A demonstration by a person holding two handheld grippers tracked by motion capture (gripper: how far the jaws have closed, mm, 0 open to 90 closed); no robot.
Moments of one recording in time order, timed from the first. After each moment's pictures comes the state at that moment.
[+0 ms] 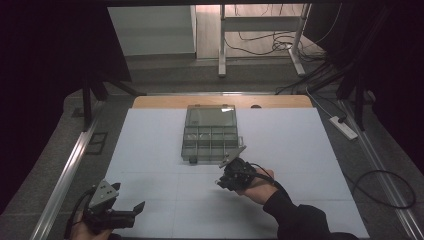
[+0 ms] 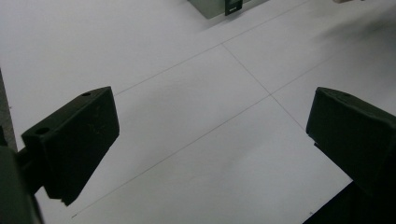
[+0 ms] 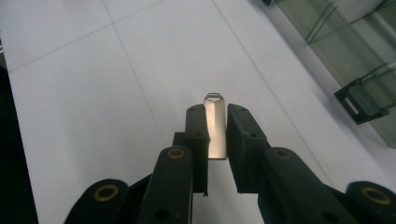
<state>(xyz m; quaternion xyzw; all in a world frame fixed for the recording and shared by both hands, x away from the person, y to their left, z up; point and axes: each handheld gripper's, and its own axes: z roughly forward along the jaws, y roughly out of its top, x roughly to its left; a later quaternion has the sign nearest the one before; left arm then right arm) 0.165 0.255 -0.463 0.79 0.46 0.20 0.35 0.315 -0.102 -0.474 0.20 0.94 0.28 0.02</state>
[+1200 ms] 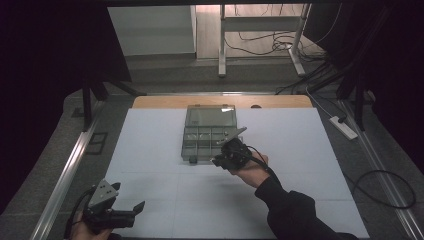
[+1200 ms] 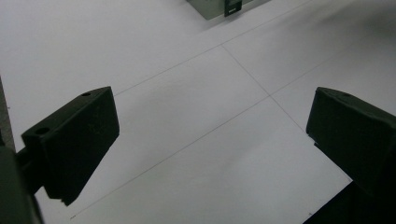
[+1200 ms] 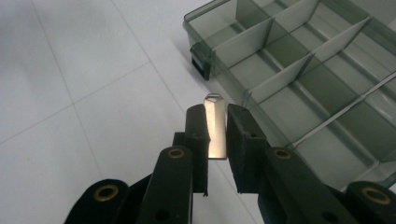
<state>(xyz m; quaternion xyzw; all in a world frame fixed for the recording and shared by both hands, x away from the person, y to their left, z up) 0.166 0.256 -0.464 0.79 0.46 0.20 0.35 0.357 -0.089 -0.455 0.25 0.91 0.33 0.06</state>
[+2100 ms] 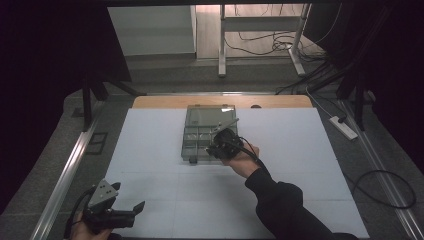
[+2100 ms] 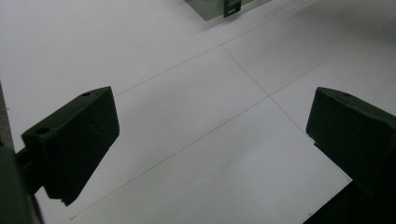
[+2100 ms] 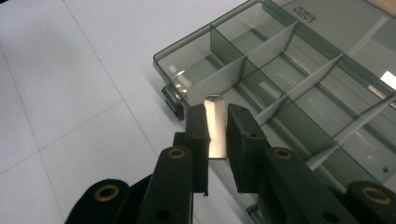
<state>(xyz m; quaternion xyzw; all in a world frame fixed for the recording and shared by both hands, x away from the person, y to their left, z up) 0.166 0.256 -0.464 0.79 0.46 0.20 0.35 0.385 -0.066 -0.456 0.27 0.90 0.34 0.08</state>
